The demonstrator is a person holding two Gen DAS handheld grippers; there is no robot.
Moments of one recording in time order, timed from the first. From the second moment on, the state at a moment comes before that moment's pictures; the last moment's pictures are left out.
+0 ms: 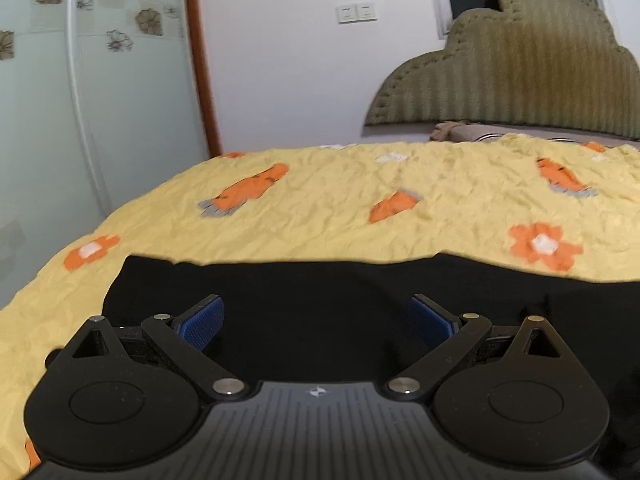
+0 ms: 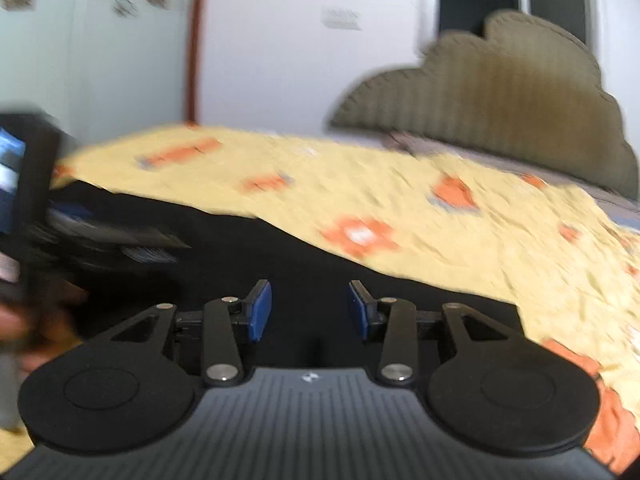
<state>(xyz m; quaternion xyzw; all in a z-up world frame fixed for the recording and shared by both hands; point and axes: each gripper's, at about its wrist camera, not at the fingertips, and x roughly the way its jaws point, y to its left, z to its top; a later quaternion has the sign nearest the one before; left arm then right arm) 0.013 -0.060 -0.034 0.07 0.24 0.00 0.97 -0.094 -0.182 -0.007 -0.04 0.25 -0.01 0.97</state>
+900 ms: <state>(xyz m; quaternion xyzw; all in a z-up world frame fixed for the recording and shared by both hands) 0.022 -0.163 -0.032 0.15 0.30 -0.22 0.92 -0.153 -0.365 -0.031 0.25 0.24 -0.06 0.93</state>
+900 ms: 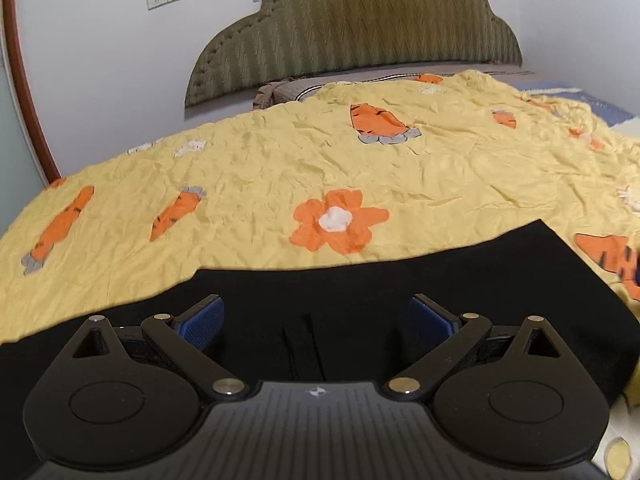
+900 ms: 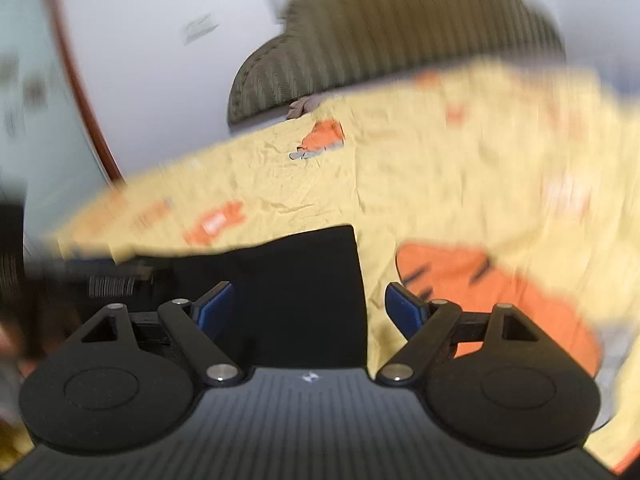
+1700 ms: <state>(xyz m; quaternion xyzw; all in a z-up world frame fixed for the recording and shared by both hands) 0.014 -0.162 -0.067 0.16 0.32 -0.21 0.91 -0.077 -0.449 -0.096 0.47 0.33 0.13 0.81</state>
